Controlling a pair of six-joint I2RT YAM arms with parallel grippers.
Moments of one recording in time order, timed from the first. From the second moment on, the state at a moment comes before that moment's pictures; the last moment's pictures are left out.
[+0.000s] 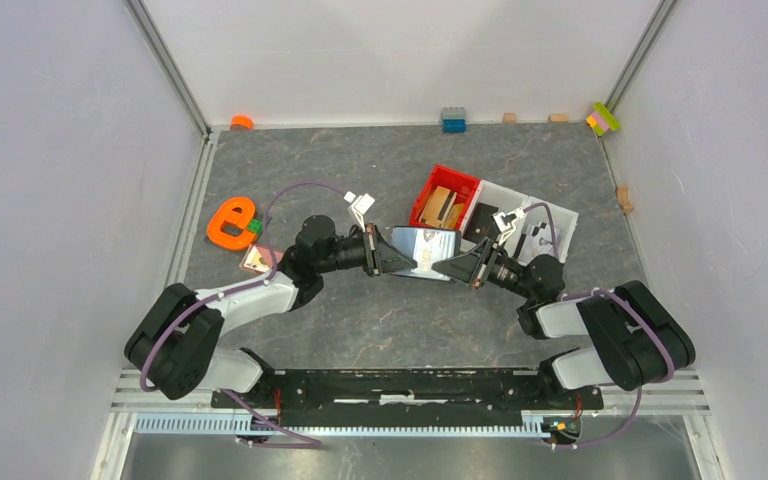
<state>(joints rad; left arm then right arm) -0.62 1.36 0.57 0.64 0.66 -0.88 0.35 1.41 0.17 1.42 -0.78 1.16</state>
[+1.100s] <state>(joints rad) -0.61 1.42 0.55 0.79 0.73 -0.95 0.33 1.44 0.15 1.46 -0.78 1.23</state>
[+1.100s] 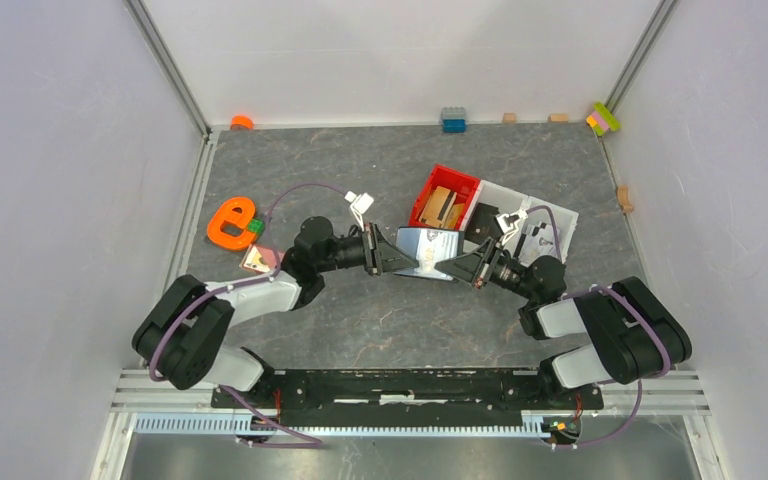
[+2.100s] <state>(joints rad) -0.62 1.39 0.57 0.70 0.68 -0.93 0.34 1.46 0.15 1.47 -0.79 1.25</state>
